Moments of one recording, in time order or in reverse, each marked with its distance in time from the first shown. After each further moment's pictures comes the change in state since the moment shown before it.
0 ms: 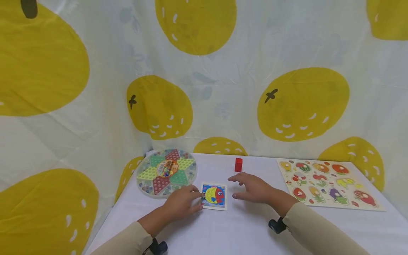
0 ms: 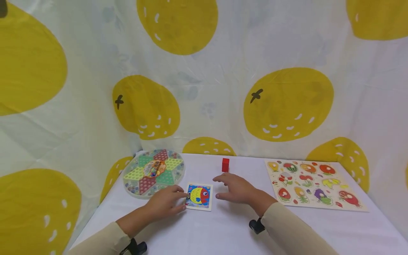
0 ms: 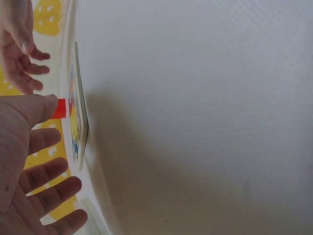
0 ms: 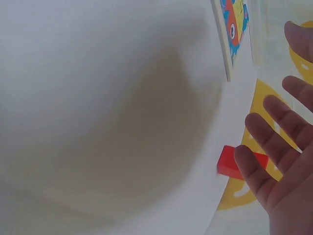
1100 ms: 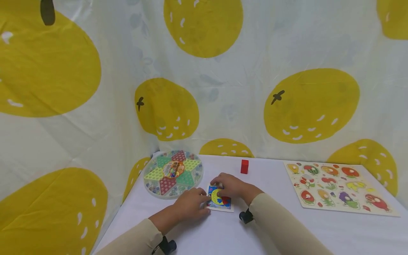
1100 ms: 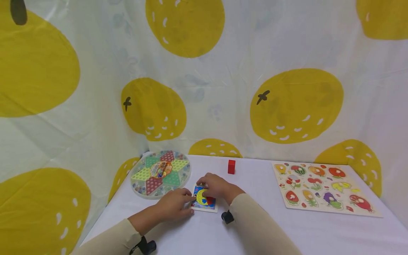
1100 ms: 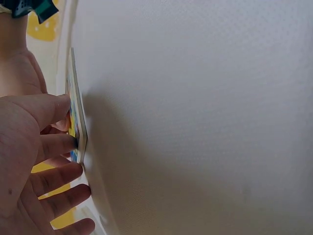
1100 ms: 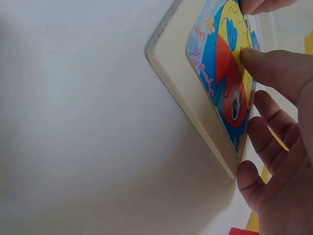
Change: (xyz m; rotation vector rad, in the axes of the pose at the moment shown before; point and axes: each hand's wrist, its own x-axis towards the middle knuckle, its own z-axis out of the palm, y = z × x) left_hand 0.008 0.011 -0.002 0.044 -0.126 -0.063; right_hand 0.086 -0.034 0.045 0.083 -0.154 -0.050
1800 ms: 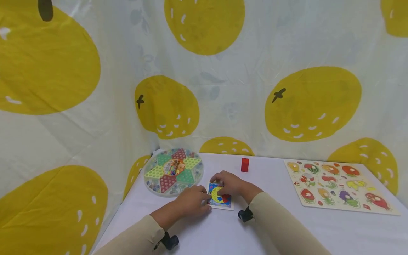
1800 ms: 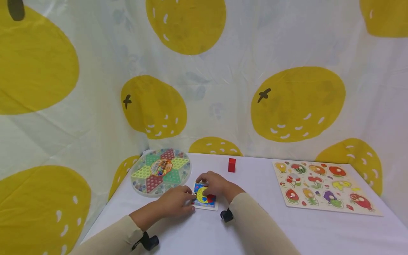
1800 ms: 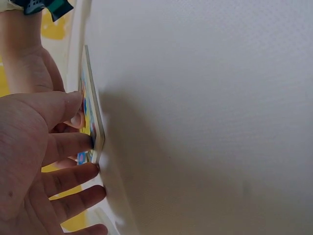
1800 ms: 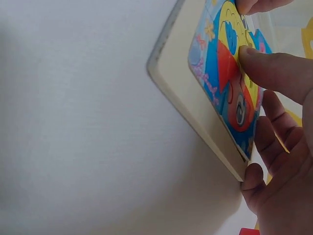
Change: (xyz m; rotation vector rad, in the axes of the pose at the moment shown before) left_hand 0.003 0.002 -0.006 -0.004 -0.031 -0.004; right_hand 0.010 0.010 0.008 0.119 0.015 0.064
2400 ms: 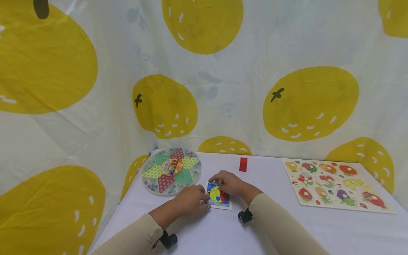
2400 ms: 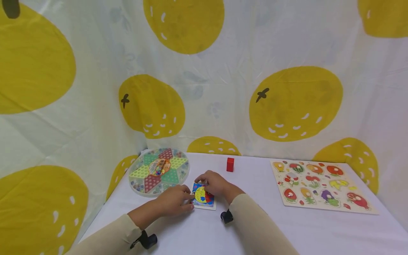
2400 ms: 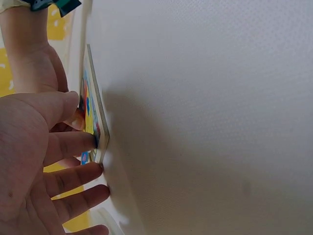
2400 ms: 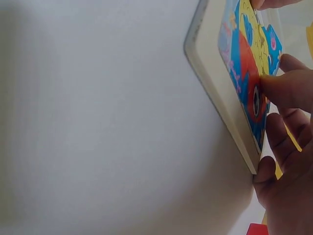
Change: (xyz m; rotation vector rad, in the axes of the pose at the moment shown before) left_hand 0.003 -0.001 0.000 0.008 0.008 0.031; right_hand -0.004 0.004 0.004 0.038 0.067 -0.031
